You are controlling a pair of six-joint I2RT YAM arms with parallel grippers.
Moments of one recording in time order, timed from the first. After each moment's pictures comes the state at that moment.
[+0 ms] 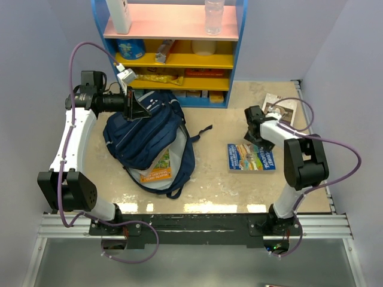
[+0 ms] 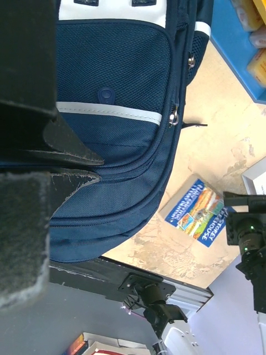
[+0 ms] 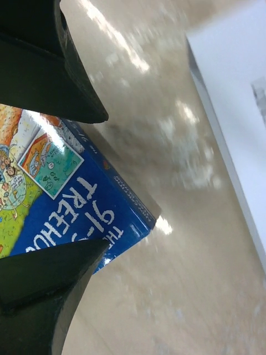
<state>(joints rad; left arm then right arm) 0.03 1.49 1.54 -0.89 1.10 0.33 0.19 1.76 1.08 -0.58 0.56 0.80</state>
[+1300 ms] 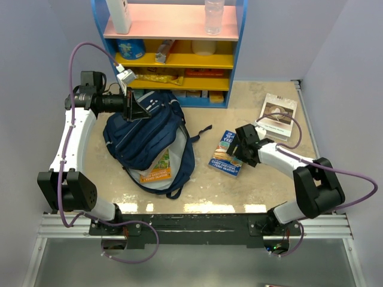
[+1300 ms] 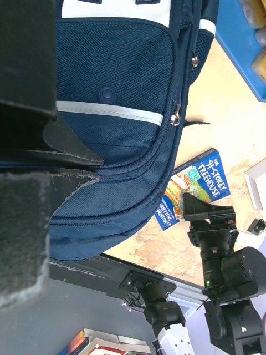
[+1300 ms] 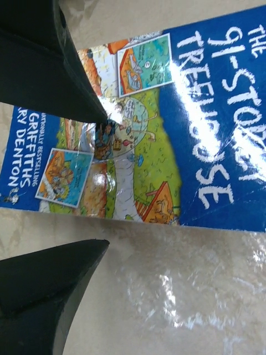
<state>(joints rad) 0.03 1.49 1.54 -0.91 1.10 0.33 0.41 1.47 0.79 -0.41 0.28 0.85</state>
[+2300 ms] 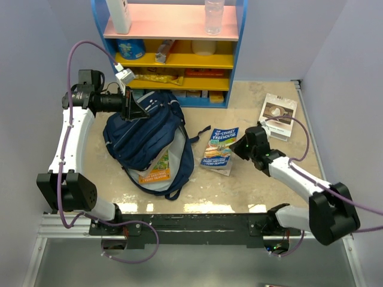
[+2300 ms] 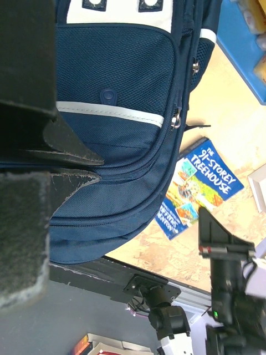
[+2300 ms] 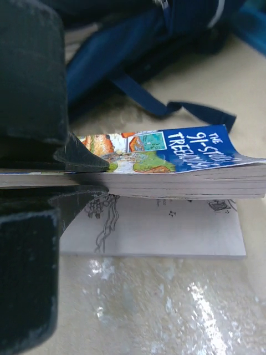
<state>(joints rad) 0.04 1.49 1.58 -0.98 1.08 0.38 0.40 1.25 0.63 -0.09 0.13 0.96</state>
